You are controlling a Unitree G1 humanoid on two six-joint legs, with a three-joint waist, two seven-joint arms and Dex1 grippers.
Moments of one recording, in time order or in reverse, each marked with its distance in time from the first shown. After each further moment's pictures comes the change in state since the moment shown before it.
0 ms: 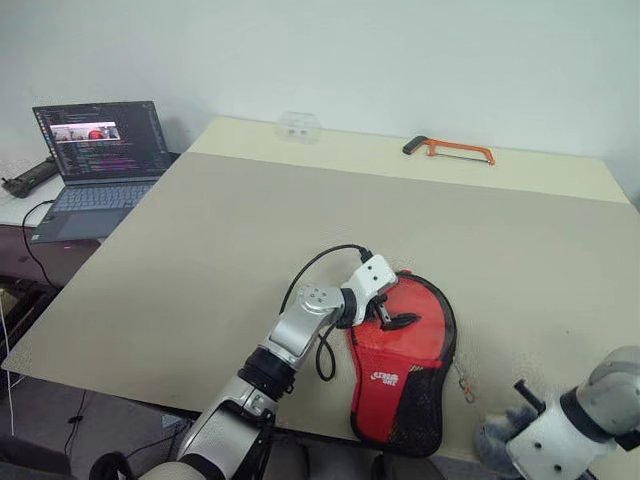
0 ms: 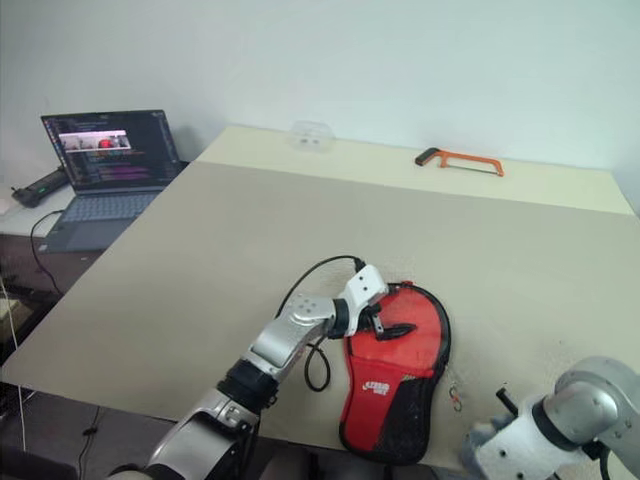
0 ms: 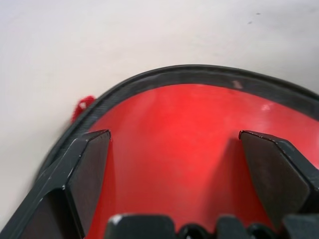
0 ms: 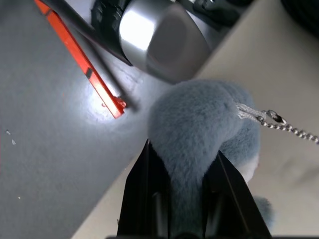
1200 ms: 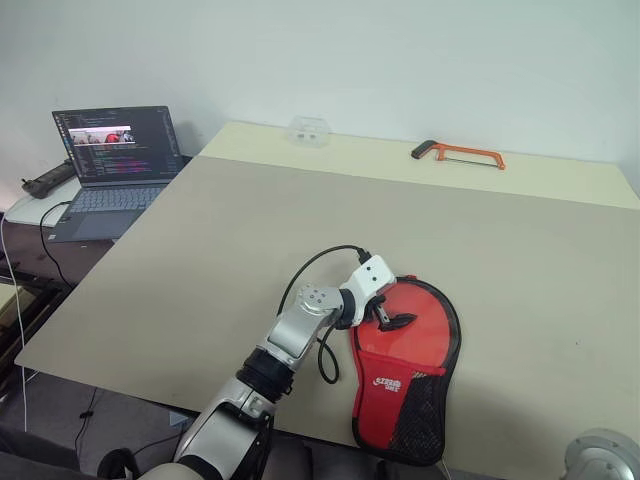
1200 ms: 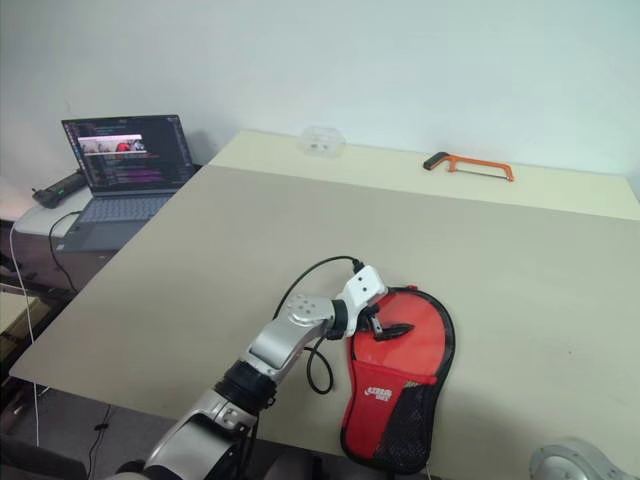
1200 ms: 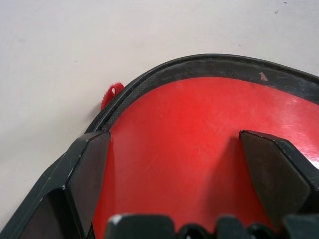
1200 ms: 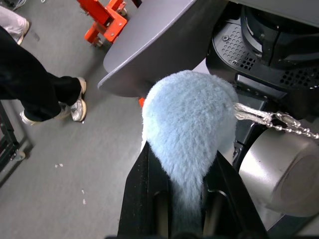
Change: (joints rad) left arm 0.008 0.006 -0.014 -0.026 0.003 0.035 0.021; right arm 0.138 0.006 0.251 -0.098 0.038 0.085 0.027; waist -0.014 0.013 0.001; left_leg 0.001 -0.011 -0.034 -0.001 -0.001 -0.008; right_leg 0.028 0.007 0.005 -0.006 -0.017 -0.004
